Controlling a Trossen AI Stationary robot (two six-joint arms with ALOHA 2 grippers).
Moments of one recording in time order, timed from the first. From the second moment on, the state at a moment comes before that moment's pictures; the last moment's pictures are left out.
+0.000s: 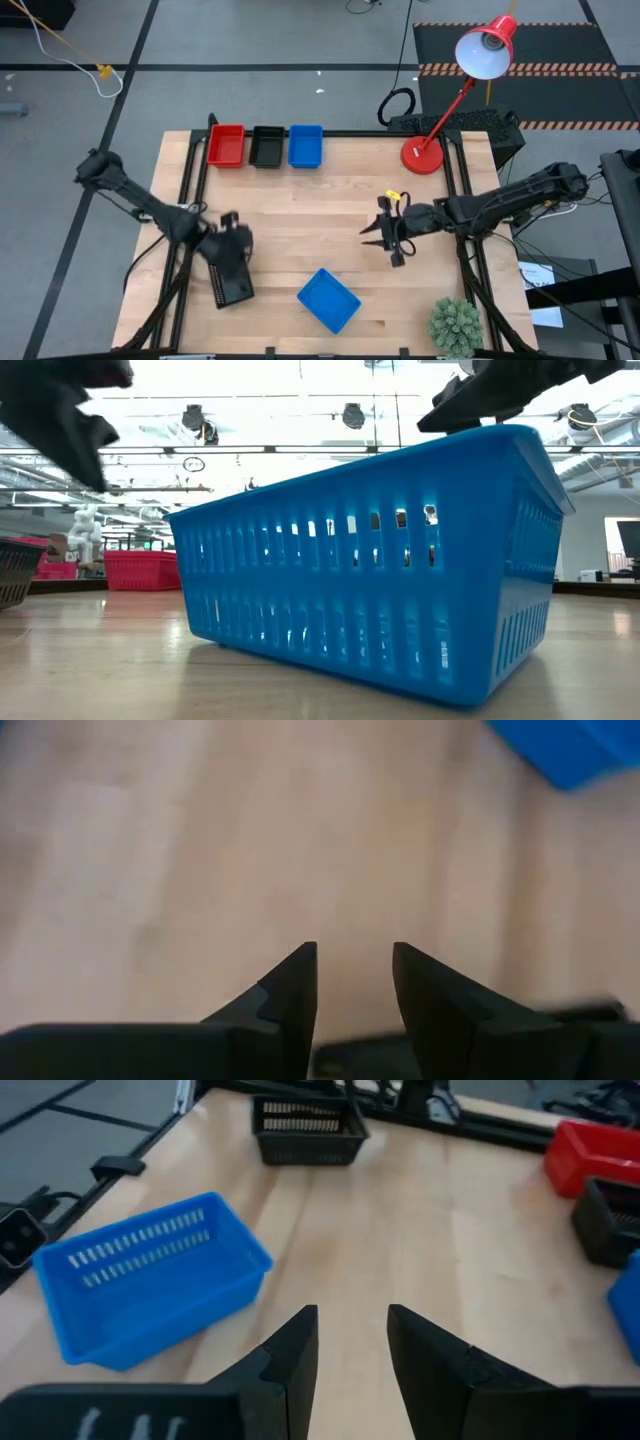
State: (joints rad) left arm -0.54 1.13 0.76 -0.76 -0.35 -0.65; right arm 0.22 1.11 0.64 -0.02 0.08 -0.06
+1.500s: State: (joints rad) left arm -0.99 1.78 1.15 -1.00 -0.37 -1.12; right arm 0.60 1.25 0.64 0.22 0.42 0.22
